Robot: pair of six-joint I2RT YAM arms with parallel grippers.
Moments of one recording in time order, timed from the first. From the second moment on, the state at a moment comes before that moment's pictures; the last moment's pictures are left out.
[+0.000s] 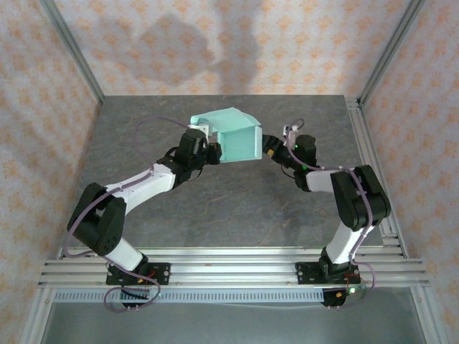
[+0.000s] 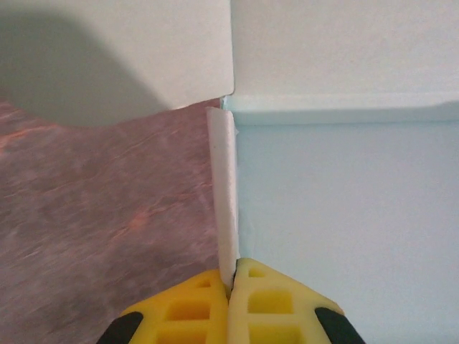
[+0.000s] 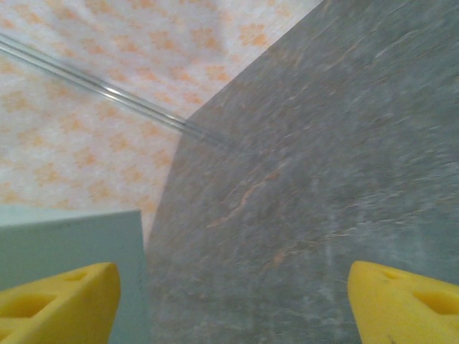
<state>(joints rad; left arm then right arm) -0.48 1.55 0.98 -0.02 0.02 -0.54 0.25 1.73 0.74 0.74 -0.55 0.86</state>
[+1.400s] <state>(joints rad) -0.55 1.91 1.28 -0.68 -0.36 -0.51 0.23 1.49 0.76 0.24 -0.28 0.48</state>
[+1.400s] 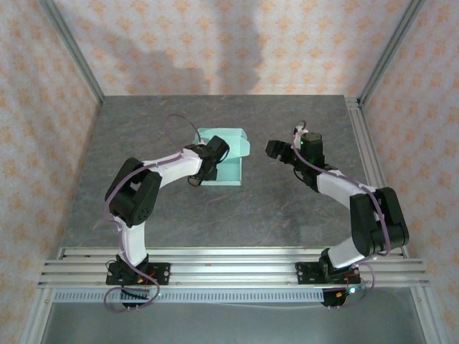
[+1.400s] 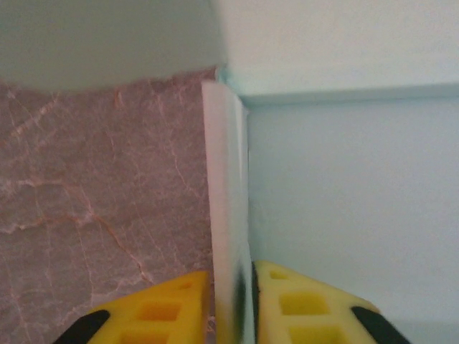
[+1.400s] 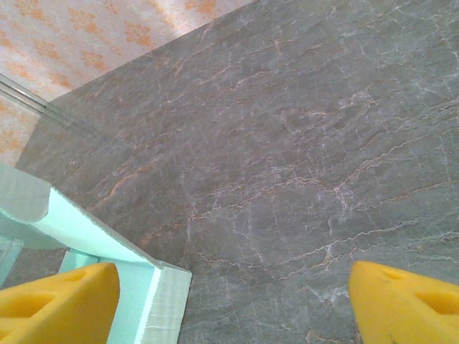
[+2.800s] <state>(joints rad) -0.31 1.39 1.11 -0.51 -0.12 -0.23 0.36 1.78 1.53 -0.60 -0.50 -0.40</state>
